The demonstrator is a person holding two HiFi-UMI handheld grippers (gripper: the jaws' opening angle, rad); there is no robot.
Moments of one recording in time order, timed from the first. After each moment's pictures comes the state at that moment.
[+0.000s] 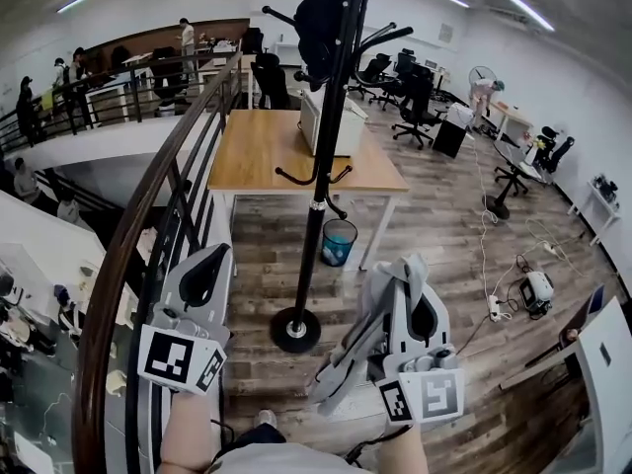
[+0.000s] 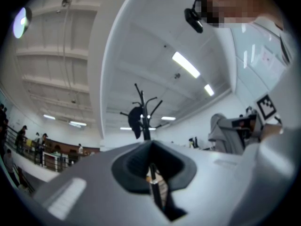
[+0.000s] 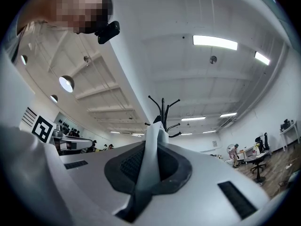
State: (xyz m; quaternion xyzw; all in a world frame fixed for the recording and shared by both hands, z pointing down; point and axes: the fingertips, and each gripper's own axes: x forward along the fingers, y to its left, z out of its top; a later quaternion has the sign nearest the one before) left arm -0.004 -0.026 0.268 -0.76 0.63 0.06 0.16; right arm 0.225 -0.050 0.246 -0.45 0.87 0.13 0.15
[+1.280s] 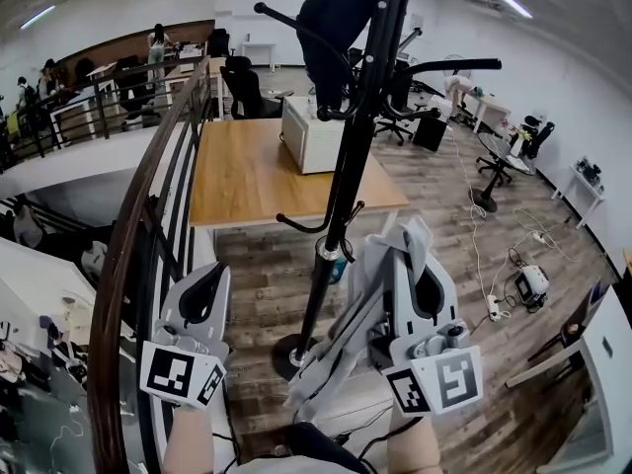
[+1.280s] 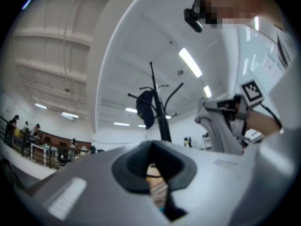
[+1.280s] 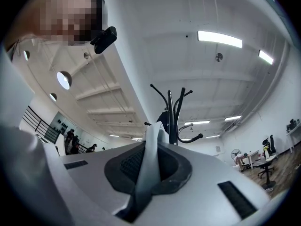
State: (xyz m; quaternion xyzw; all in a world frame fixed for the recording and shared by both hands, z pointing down) left arm -0.106 -0.184 0.288 -0.79 0.59 0.06 0.14; right arm 0.101 -0.193 0.188 -0.45 0.86 0.16 0.17
